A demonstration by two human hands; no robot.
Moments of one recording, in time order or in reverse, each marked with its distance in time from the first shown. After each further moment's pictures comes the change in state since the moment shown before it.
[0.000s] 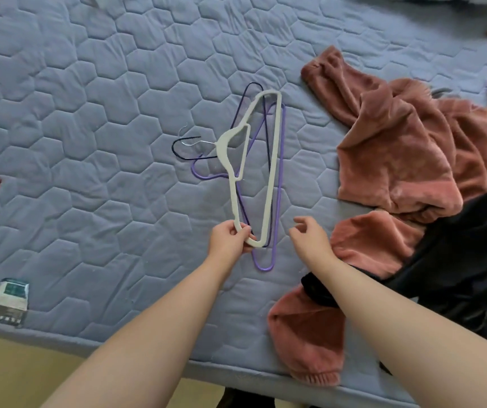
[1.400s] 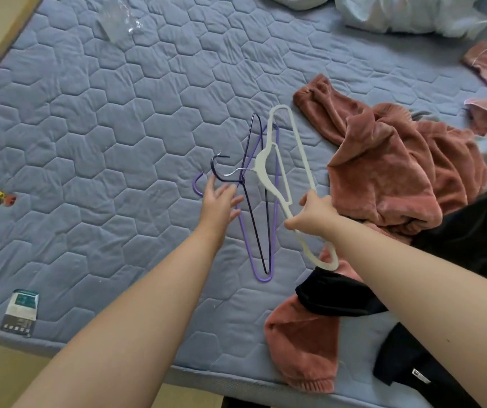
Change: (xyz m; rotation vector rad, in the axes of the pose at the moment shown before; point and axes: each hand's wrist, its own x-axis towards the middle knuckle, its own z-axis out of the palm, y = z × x) left_hand -0.001 0.099 -0.007 -0.307 -0.013 0.081; right_hand 0.023 -0.067 -0.062 -0.457 -0.091 0.032
